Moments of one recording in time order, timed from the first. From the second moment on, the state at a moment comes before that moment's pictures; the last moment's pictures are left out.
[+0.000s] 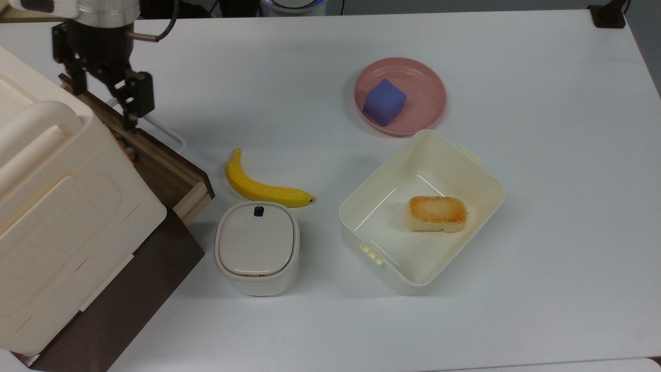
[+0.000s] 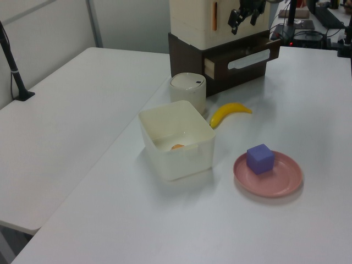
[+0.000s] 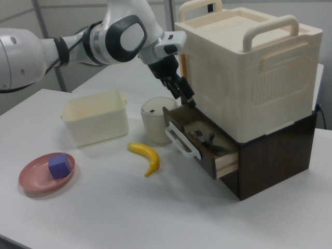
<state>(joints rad) -0.21 0.24 -0.04 -1.52 -0.26 2.07 0.40</state>
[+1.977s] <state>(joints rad) 0.04 -0.01 -0.01 -1.57 -0.07 1.64 0.14</state>
